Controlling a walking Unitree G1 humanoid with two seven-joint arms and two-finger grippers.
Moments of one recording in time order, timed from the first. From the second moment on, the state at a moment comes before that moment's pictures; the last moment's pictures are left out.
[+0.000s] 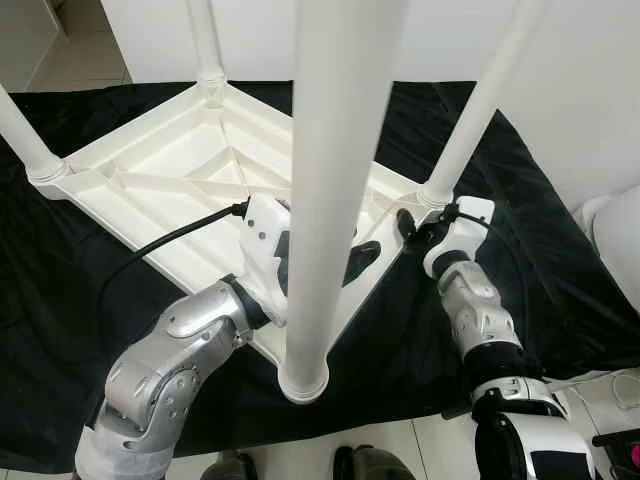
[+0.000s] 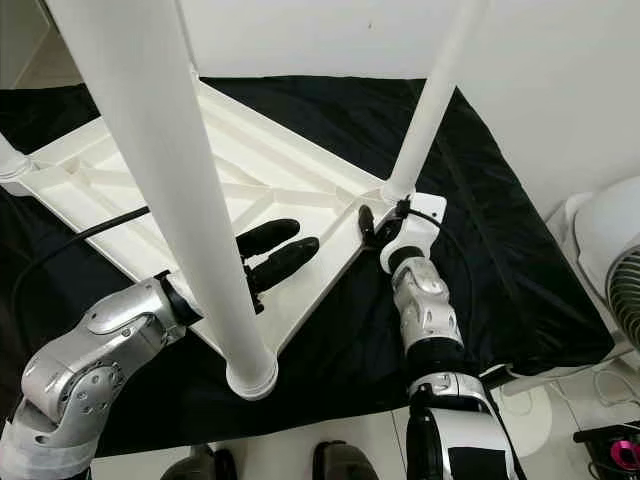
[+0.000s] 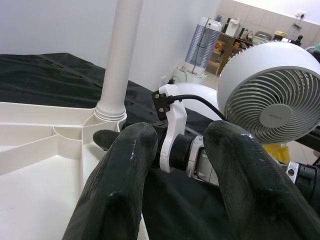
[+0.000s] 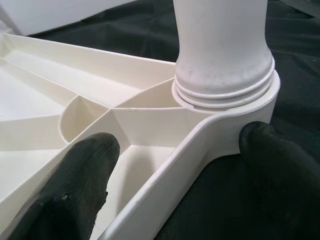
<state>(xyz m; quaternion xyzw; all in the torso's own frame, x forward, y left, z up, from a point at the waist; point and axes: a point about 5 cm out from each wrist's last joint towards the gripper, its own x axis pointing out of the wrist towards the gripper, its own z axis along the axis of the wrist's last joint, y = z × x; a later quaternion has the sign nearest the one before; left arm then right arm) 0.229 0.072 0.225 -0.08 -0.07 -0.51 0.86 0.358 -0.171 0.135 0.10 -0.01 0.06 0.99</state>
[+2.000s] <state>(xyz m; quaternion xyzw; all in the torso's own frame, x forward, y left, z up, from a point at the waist) 0.297 0.174 0.166 0.27 0.09 -0.55 0.79 0.254 -0.199 0.151 0.00 -0.10 0.16 0.98</state>
